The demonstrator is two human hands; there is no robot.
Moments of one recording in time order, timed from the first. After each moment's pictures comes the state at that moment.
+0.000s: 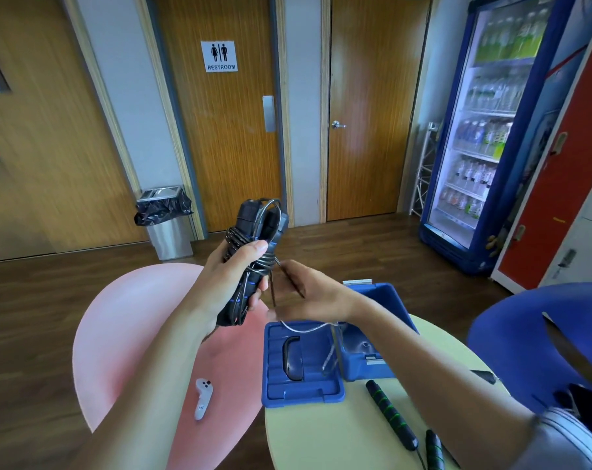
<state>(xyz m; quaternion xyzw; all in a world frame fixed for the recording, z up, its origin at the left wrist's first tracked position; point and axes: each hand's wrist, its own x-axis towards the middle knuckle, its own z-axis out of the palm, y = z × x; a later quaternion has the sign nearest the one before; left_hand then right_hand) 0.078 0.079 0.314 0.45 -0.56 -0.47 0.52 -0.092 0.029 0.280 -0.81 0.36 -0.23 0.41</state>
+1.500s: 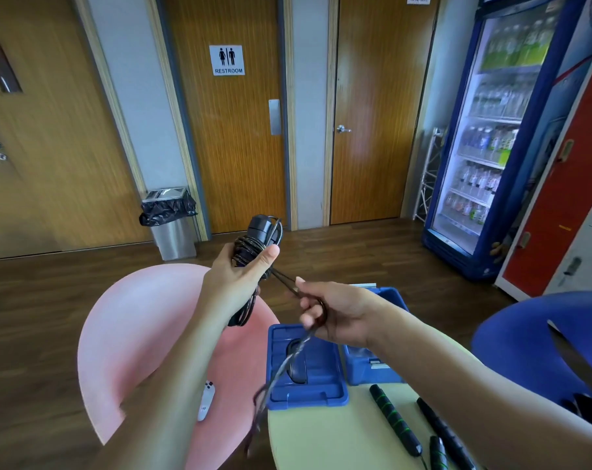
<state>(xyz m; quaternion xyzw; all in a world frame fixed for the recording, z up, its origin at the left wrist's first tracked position) 0.076 0.077 0.306 0.64 -0.53 -0.26 0.49 -0.092 0.076 0.315 -0.33 0.42 -0.29 0.79</state>
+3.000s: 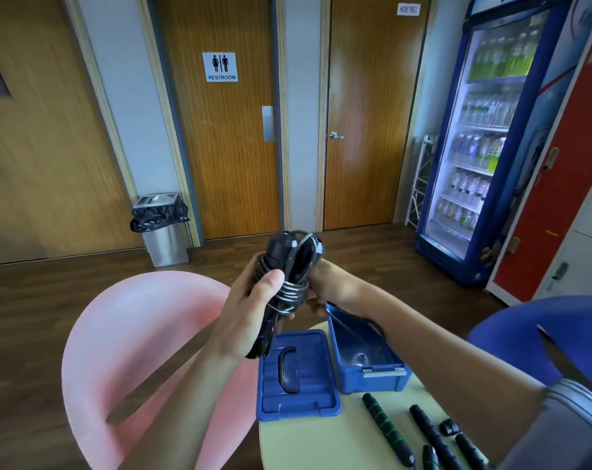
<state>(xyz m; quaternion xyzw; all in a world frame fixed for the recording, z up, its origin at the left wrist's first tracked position) 0.042 0.099 0.300 0.38 -0.62 -0.41 0.56 -0.103 0.037 0.323 -0.75 0.36 -0.23 0.51</state>
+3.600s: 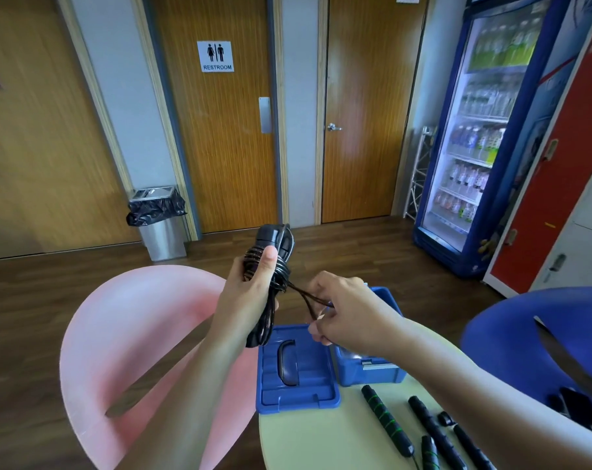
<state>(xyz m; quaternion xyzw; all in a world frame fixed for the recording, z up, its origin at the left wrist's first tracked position) 0.039 0.080 0.294 0.59 -0.49 -0.35 0.54 -0.123 0.091 0.320 -0.79 0.51 -0.20 0.27</state>
